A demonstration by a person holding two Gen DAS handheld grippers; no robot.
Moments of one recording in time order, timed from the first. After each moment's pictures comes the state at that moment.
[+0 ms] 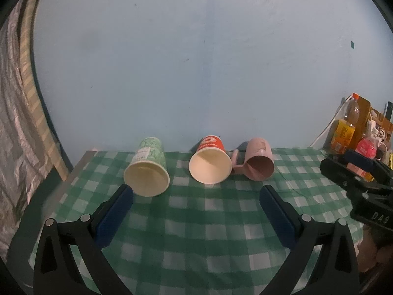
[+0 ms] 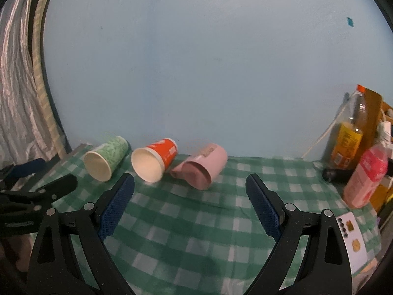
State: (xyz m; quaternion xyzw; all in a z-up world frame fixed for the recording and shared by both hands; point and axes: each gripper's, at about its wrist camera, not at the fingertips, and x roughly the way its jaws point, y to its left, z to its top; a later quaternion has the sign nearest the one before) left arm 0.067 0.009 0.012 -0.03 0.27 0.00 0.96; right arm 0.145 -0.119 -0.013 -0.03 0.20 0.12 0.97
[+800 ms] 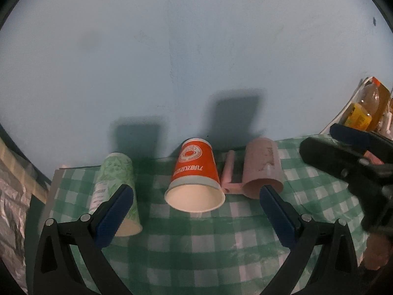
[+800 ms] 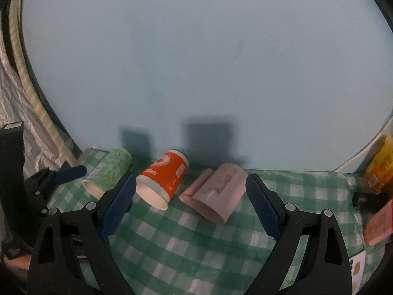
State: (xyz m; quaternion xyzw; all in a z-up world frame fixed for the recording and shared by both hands) left arm 0.218 -0.023 0.015 0.00 0.40 -0.03 0.92; right arm 0.283 -0.116 0.025 -0.01 0.32 0.19 0.93
